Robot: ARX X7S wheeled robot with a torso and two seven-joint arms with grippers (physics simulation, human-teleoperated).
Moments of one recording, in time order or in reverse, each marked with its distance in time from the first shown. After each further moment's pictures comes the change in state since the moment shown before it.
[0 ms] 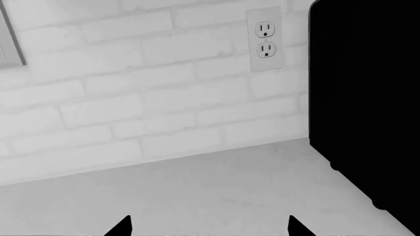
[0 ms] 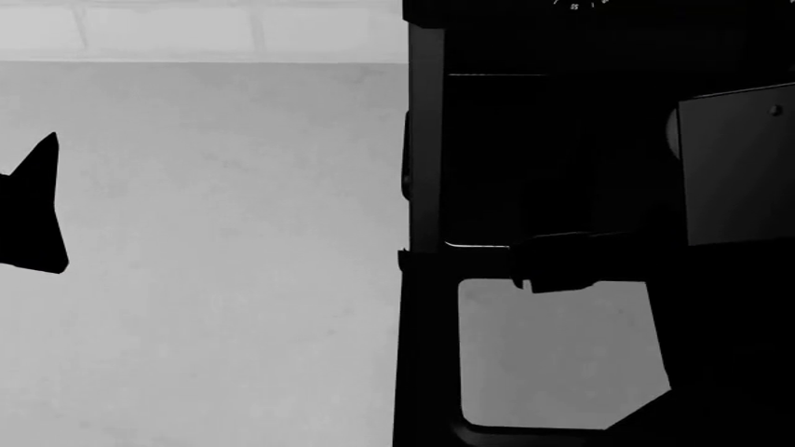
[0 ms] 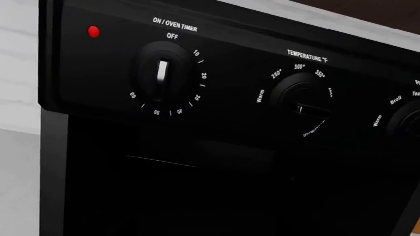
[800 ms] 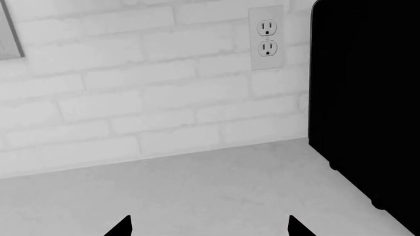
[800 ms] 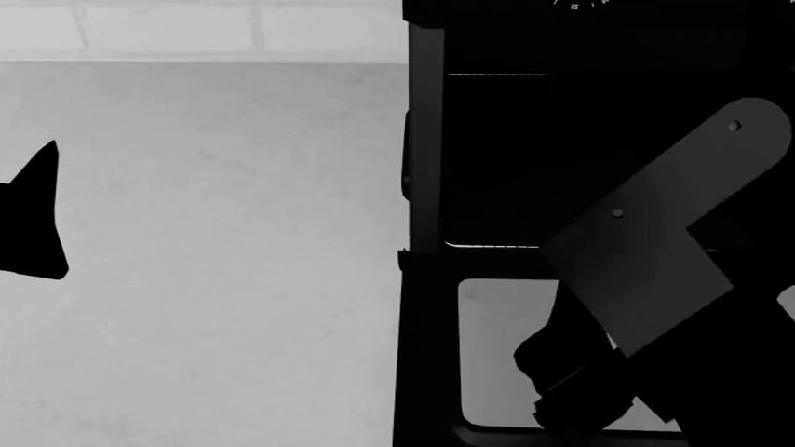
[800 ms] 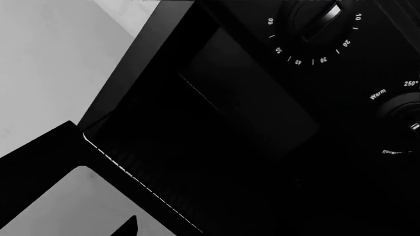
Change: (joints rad) left arm 0.048 -0.013 -0.018 -0.023 -0.036 0.066 -0.018; right arm -0.025 0.396 -0.394 -0.025 -0.283 0.024 -0.530
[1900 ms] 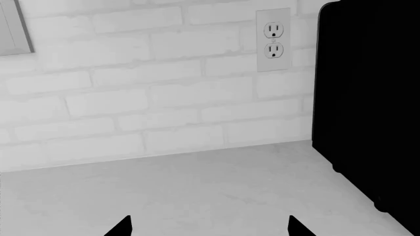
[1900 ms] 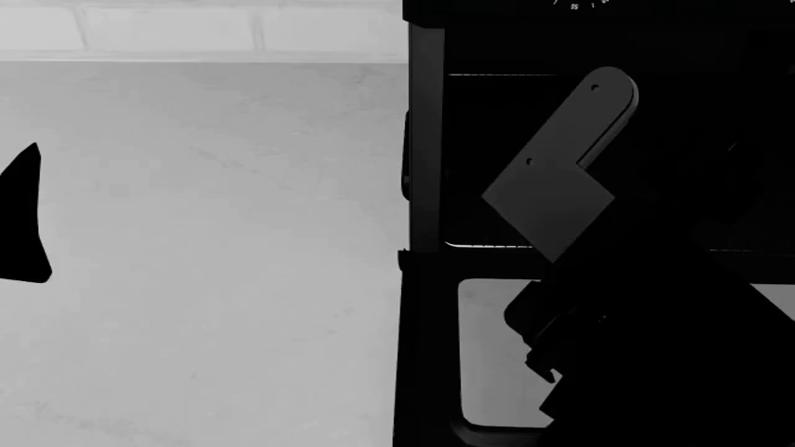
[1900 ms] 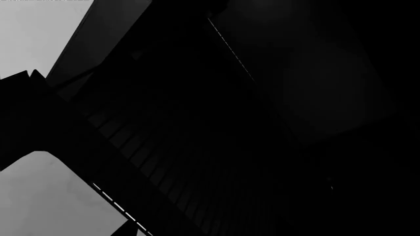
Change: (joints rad) left arm 0.015 -0.013 -0.057 0.018 -0.065 -0.015 -0.033; right arm 0.047 -0.059 0.014 0.393 0.389 -0.256 0.338
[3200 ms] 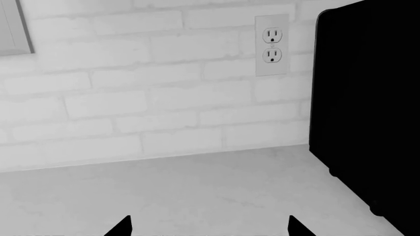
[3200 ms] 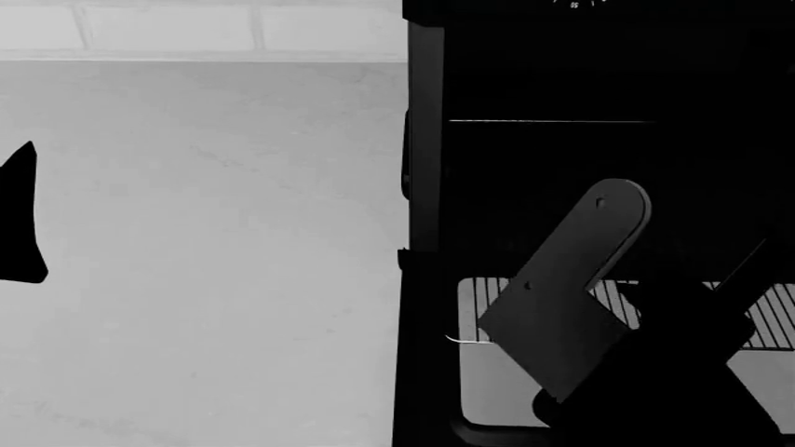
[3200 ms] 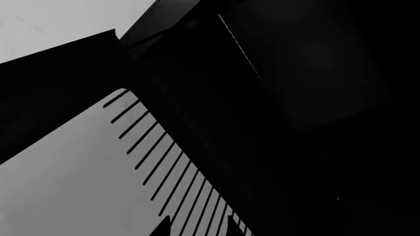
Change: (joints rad) left arm 0.018 -0.017 -0.022 -0.003 -0.077 0.033 -0.046; right arm -0.128 0.109 -0.173 -0.293 -0.460 0.199 -0.374
